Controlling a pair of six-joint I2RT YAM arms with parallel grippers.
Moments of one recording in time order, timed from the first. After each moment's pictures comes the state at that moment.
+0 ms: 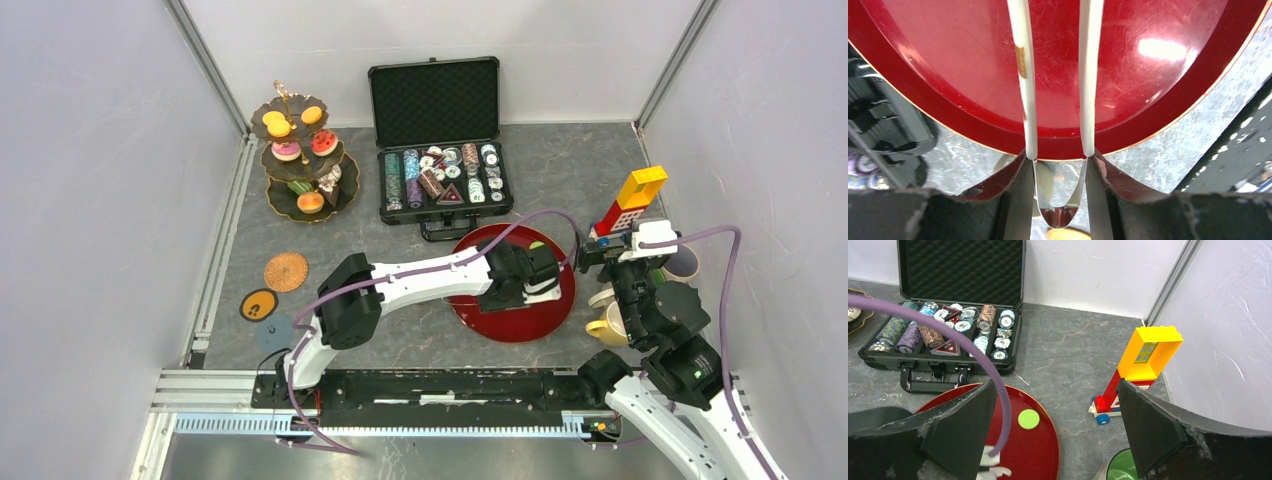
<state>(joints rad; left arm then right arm) -1.24 2.13 1.87 -1.07 -0.22 0.29 0.59 0.32 0.74 -0.38 0.52 -0.13</state>
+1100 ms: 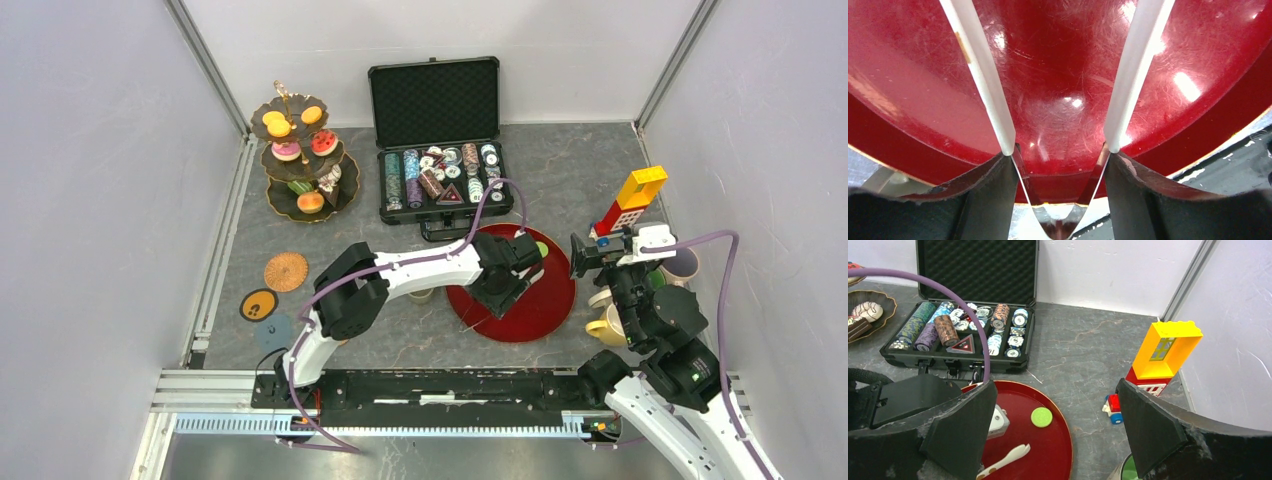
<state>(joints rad) -1.14 2.14 1.74 -0.88 -0.07 -0.35 0.59 0.29 0.70 -0.37 0.47 -0.08</state>
